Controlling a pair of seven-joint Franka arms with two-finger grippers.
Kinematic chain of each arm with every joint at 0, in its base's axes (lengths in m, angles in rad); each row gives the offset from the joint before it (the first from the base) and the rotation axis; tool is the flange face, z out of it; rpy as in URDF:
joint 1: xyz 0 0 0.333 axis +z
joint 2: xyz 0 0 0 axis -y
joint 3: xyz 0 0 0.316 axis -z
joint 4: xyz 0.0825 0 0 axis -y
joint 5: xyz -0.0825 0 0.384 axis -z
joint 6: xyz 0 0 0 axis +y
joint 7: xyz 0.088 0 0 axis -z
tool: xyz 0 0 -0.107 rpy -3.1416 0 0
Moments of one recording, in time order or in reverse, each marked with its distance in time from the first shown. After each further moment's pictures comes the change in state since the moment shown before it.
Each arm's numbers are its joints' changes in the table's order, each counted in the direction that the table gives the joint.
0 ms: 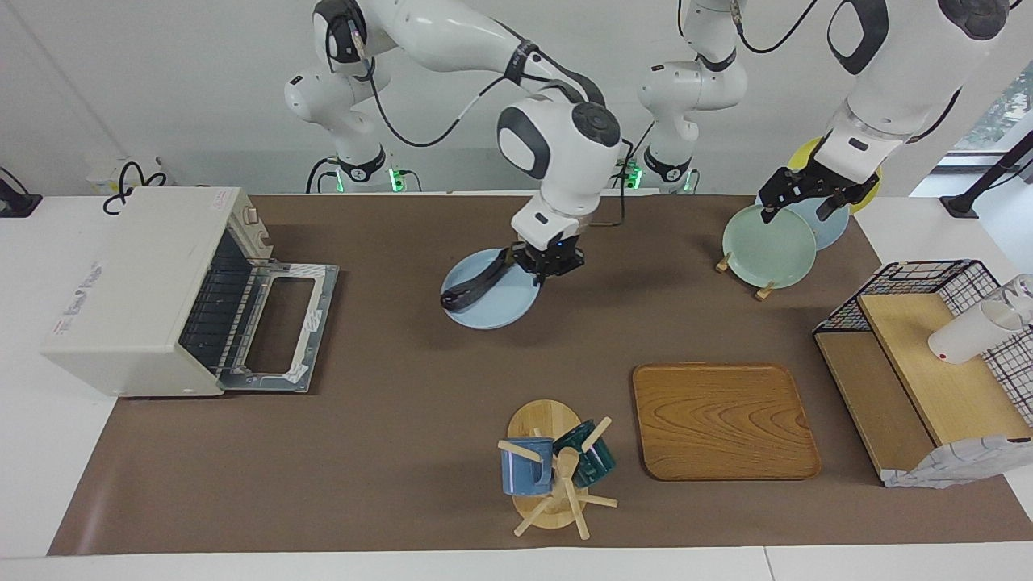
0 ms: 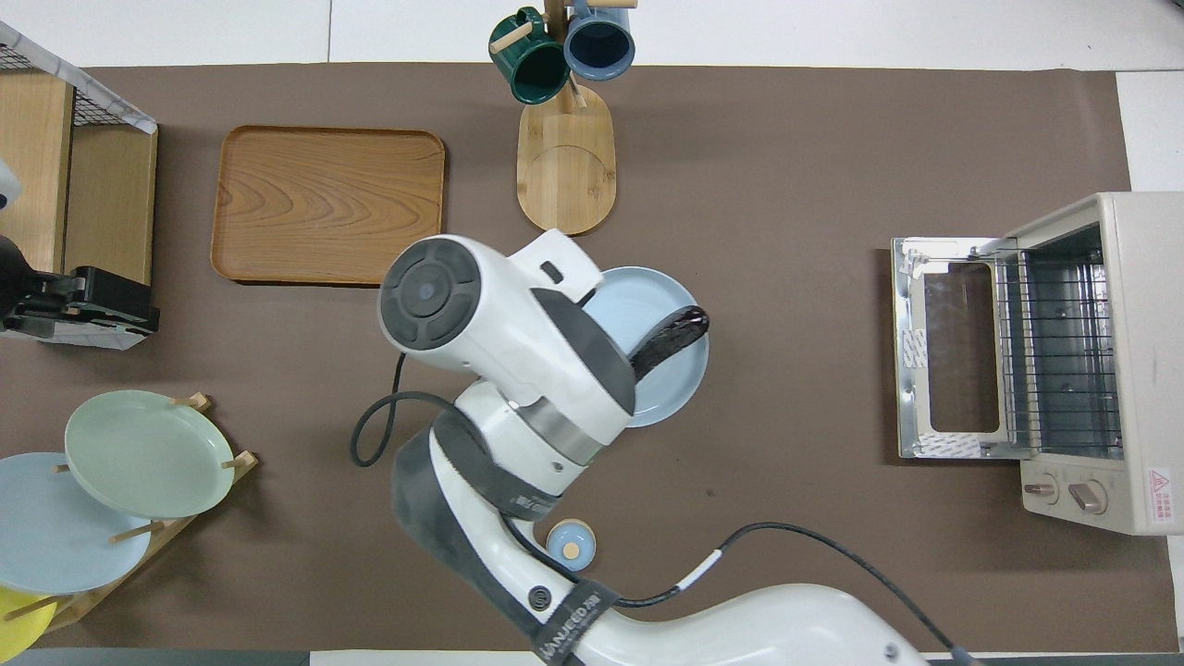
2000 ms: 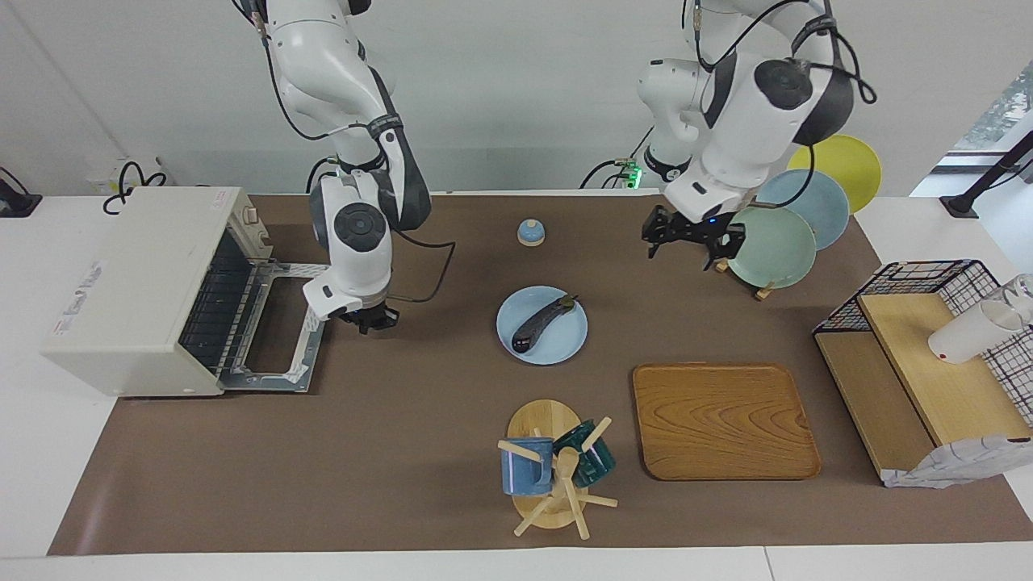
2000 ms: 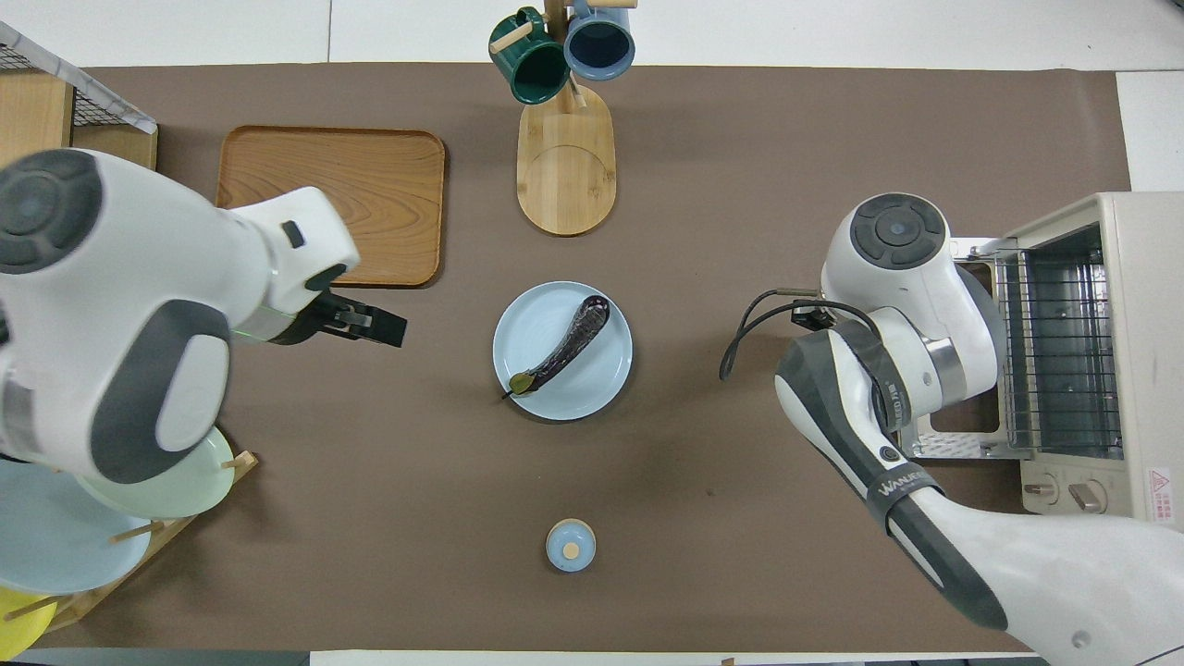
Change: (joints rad) left arm -0.293 -0.054 0.037 -0.253 0.090 -0.403 0.035; right arm -0.520 0.334 0.026 -0.756 0.104 -0.323 -0.330
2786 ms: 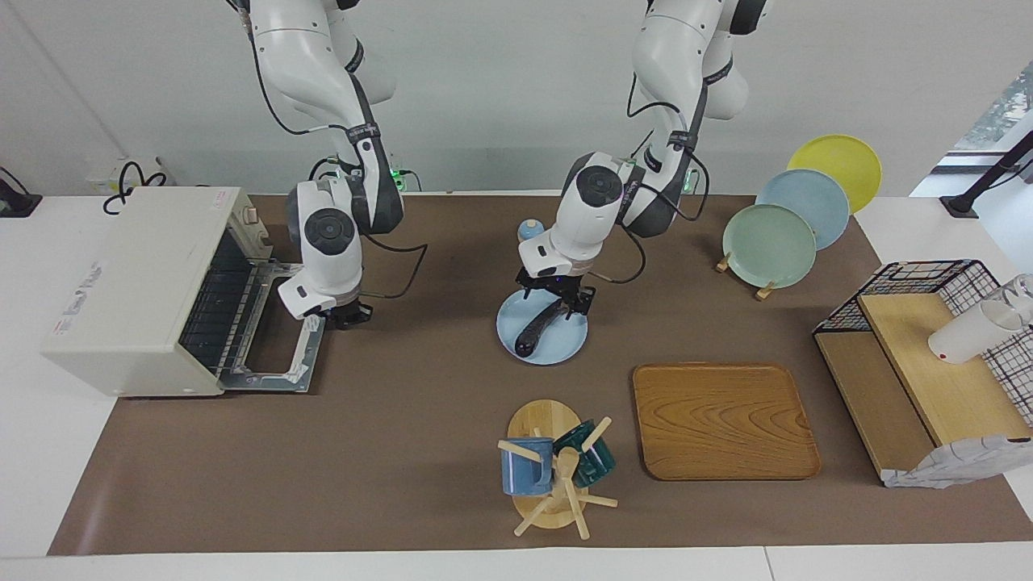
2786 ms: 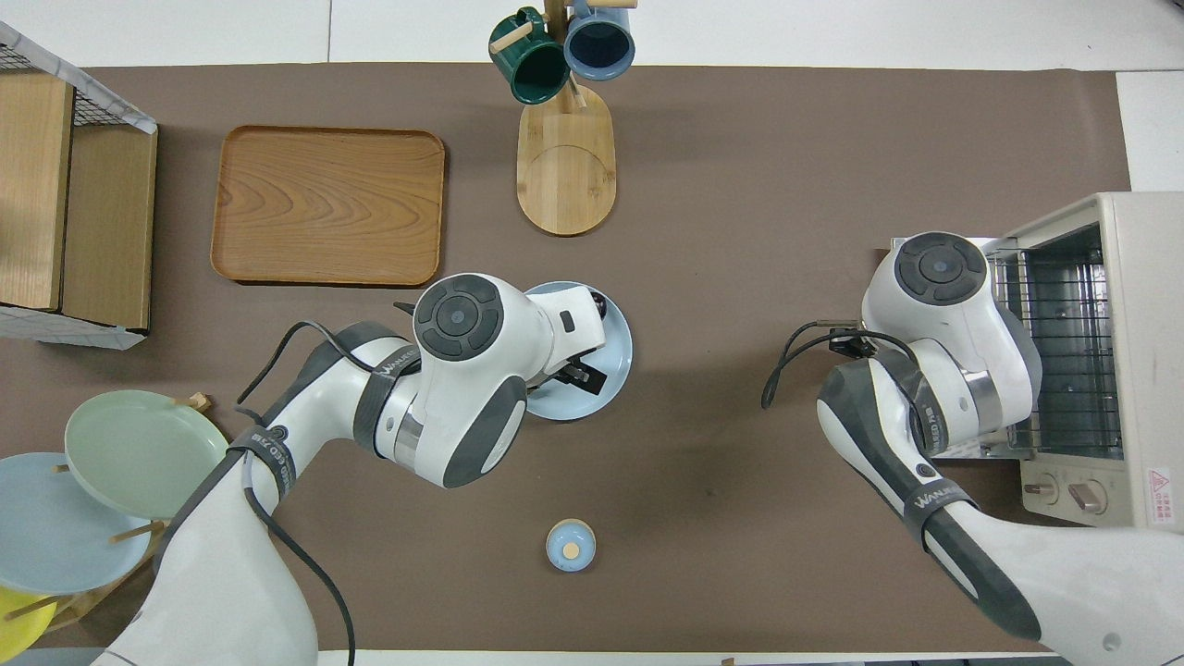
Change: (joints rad) left arm -0.284 -0.305 -0.001 -0.058 0.073 -0.426 -0.001; right arm -0.073 0.037 -0.002 -0.136 0.078 -0.091 -0.068
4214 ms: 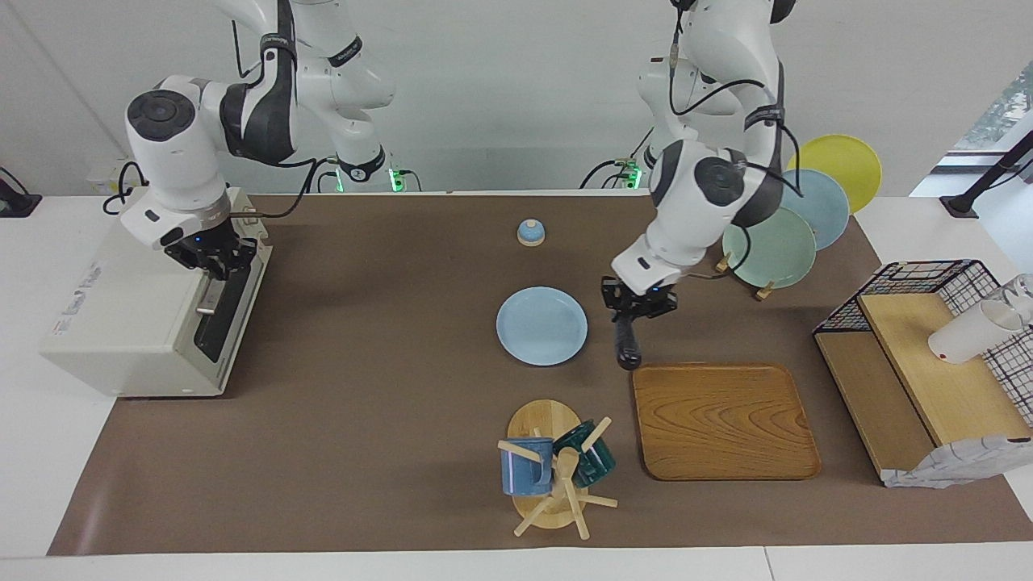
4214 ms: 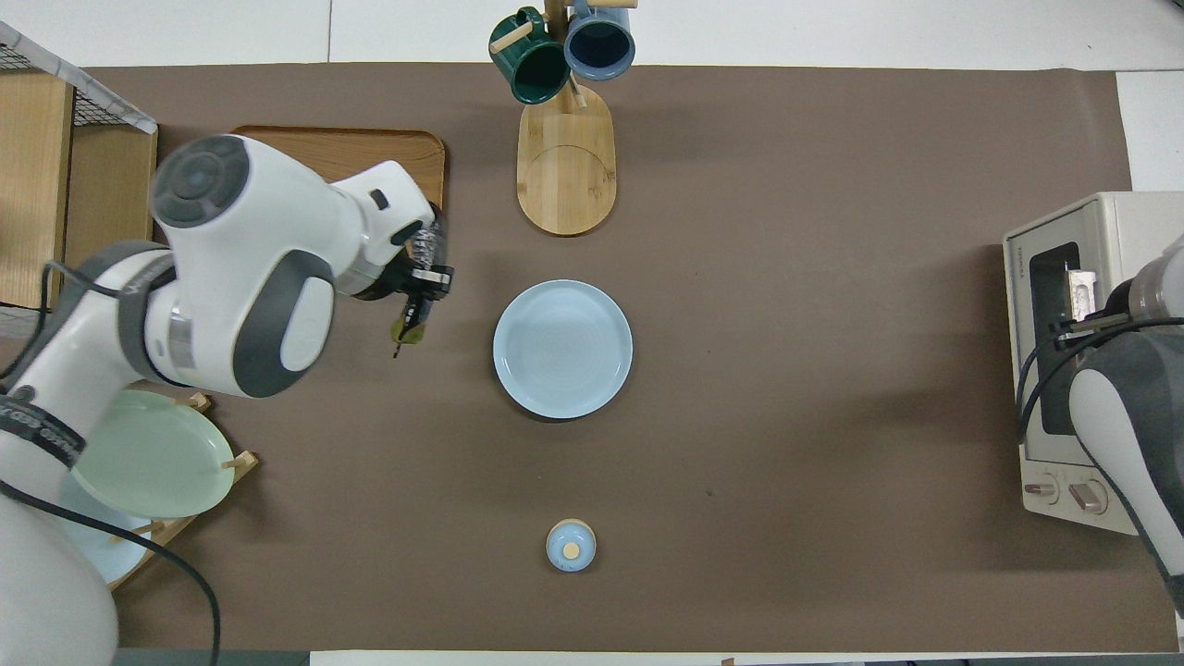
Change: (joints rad) left arm 0.302 0.100 -0.040 0.140 0.008 0.268 -0.047; right arm -0.275 0.280 -0.013 0.107 -0.017 0.243 -0.604
